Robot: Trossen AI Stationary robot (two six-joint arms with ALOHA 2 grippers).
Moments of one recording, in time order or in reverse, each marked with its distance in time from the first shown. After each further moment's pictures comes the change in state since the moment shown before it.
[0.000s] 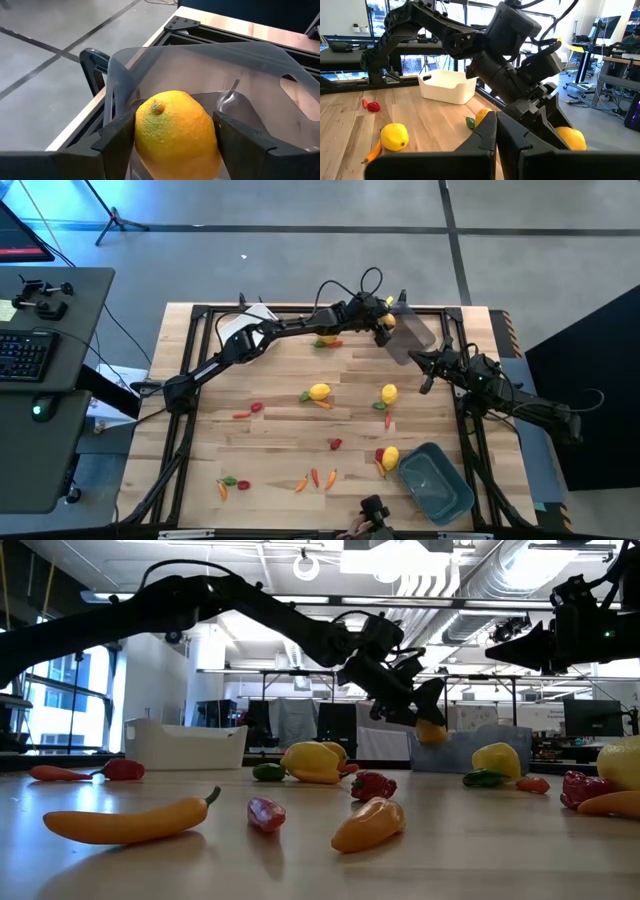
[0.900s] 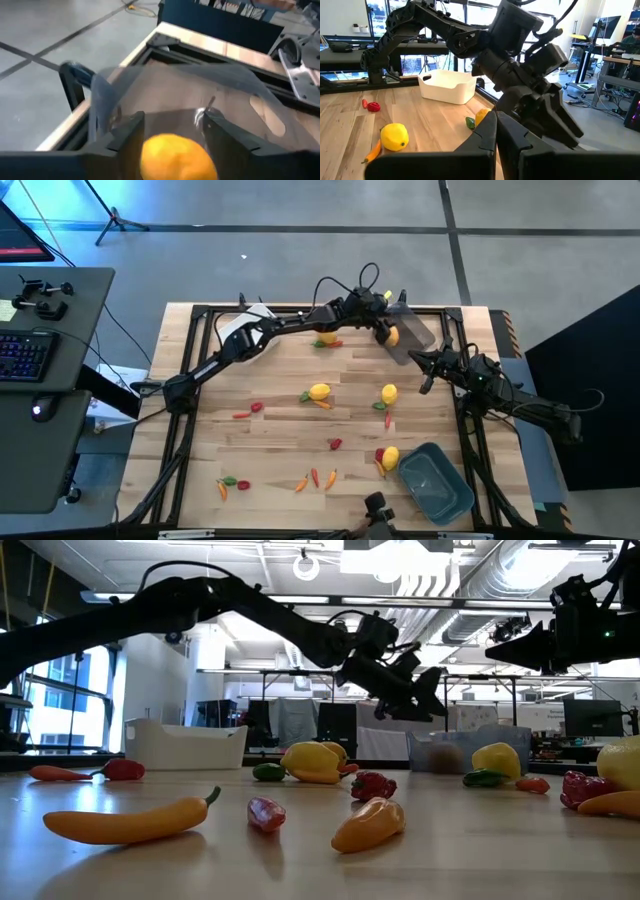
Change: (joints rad) left arm 0.025 -0.004 -0.001 0.069 0.134 -0.055; right arm 0.000 0.000 0.000 0.000 0.000 0.000
